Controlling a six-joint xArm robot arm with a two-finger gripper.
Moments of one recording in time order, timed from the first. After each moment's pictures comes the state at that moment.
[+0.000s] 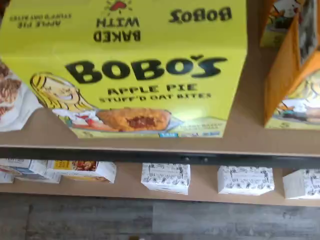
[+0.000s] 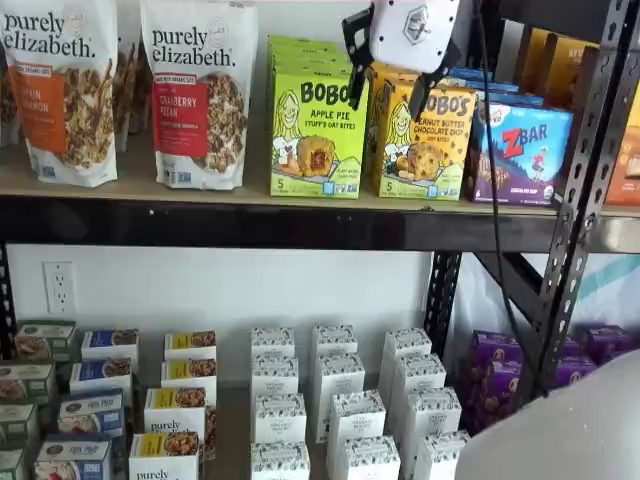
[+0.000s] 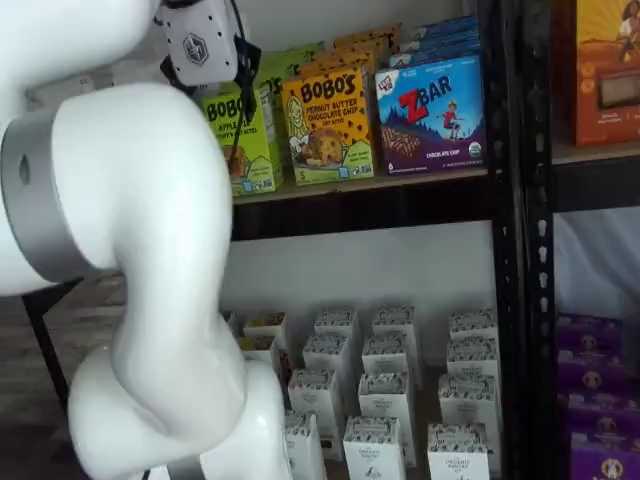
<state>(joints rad) 0.34 -0.63 -1.18 -0.01 1.48 0.34</state>
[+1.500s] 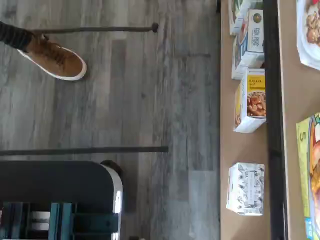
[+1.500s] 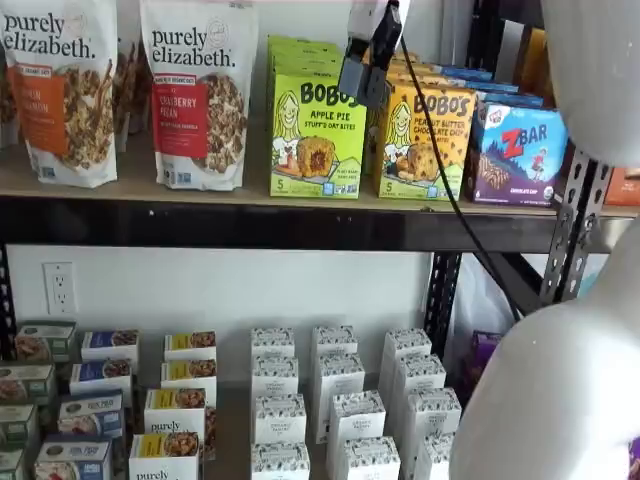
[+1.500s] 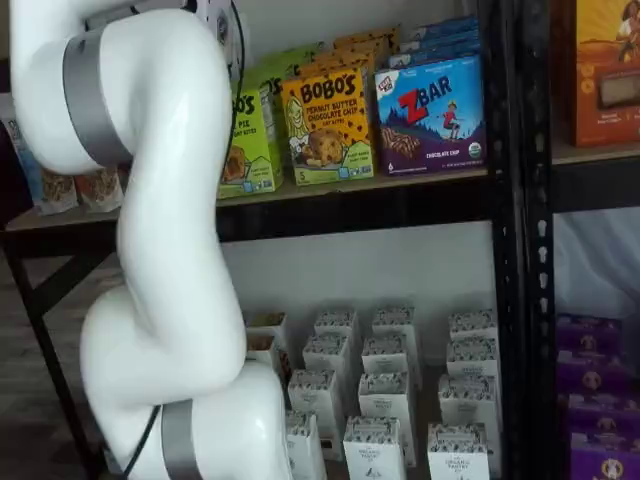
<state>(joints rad) 0.22 -0.21 -1.62 0.27 1.87 -1.28</state>
